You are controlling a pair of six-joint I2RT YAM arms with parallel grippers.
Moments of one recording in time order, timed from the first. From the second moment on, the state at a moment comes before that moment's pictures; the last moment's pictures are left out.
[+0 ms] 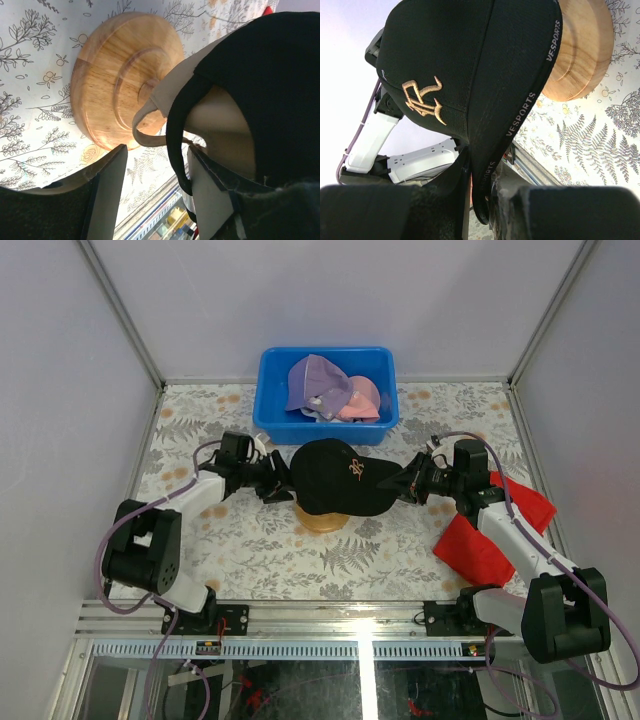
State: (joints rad) left arm -0.23 1.51 0.84 -0.18 0.69 -0.76; right arm 0.18 1.16 0.66 -0.06 -0.86 1.06
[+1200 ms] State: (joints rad) left arm -0.26 1.62 0.96 -0.29 0.62 -0.66; right arm 0.17 1.62 1.58 -0.71 -0.43 0.58
